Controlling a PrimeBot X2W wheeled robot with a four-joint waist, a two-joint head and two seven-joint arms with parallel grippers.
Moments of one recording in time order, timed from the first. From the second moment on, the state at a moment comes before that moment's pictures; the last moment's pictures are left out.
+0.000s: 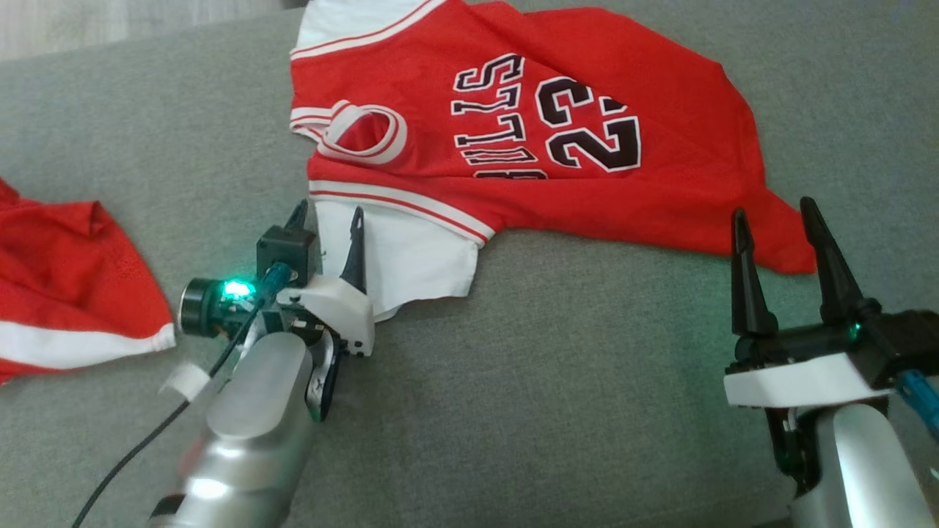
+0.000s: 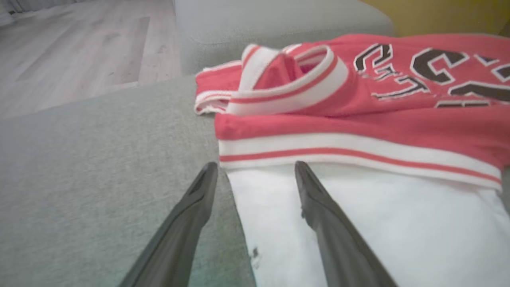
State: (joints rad) left arm -0.60 0.05 -0.41 0.80 -0.26 0.10 -0.11; right arm -0.11 -0.05 0.00 0.07 0.04 0.13 -0.25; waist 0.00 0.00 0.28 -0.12
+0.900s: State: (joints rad) left arm -0.56 0.05 -0.44 0.87 -0.30 0.04 -0.17; right arm -0.09 -0.05 -0.01 0.10 0.05 0.13 -0.25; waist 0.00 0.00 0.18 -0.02
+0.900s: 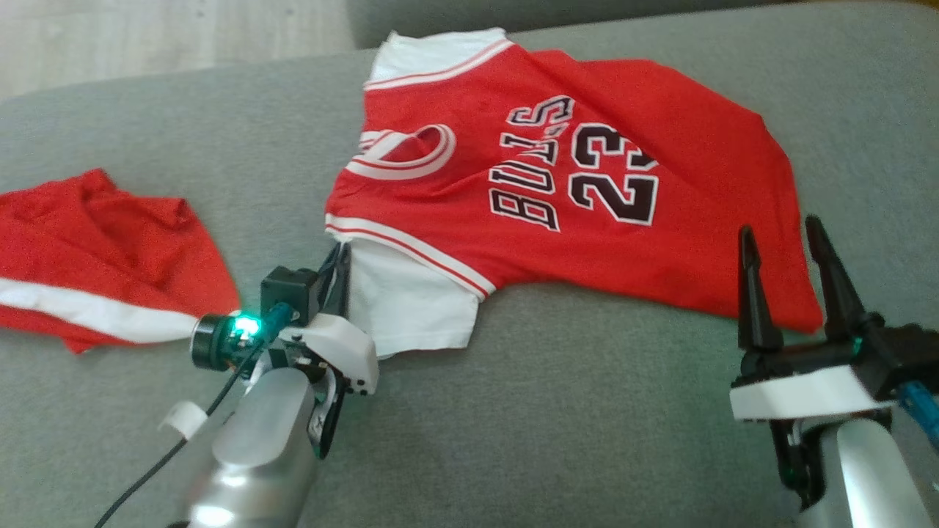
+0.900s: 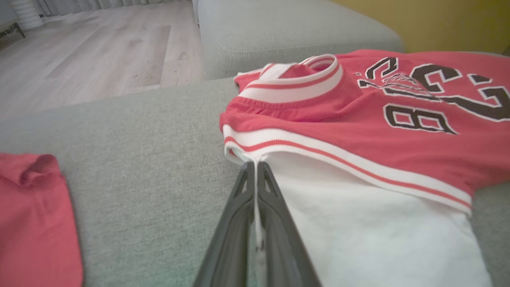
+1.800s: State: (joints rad) left arm -0.26 0.06 -0.44 0.43 -0.26 0.10 -0.25; right arm -0.01 -0.05 -0.01 0.11 0.04 0.13 -0.25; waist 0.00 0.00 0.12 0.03
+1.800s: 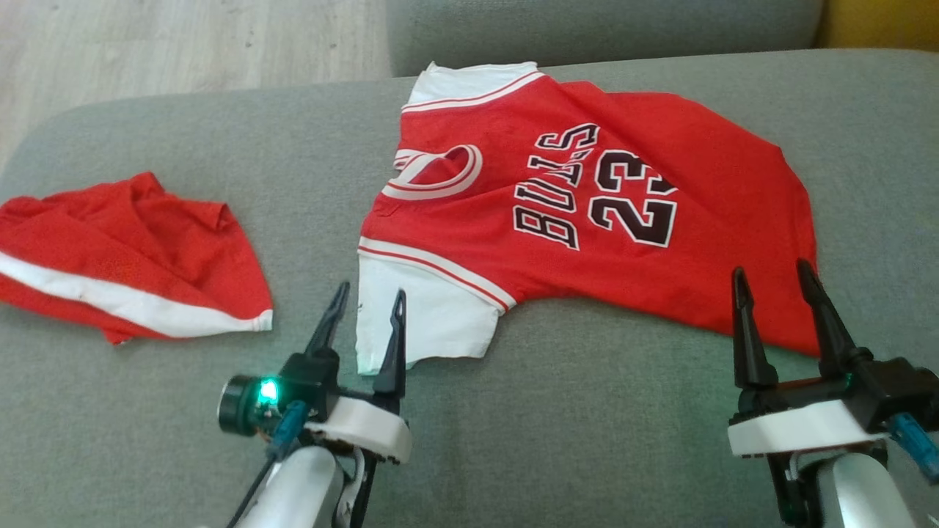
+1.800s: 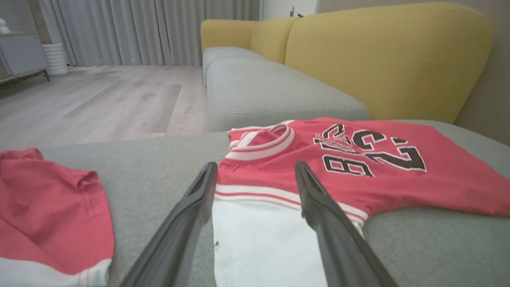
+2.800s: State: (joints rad) left arm -0.30 0.08 -0.47 0.62 -0.30 0.11 -0.01; right arm -0.02 -0.05 -0.01 0.13 0.06 0.13 -0.25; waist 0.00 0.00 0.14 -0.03
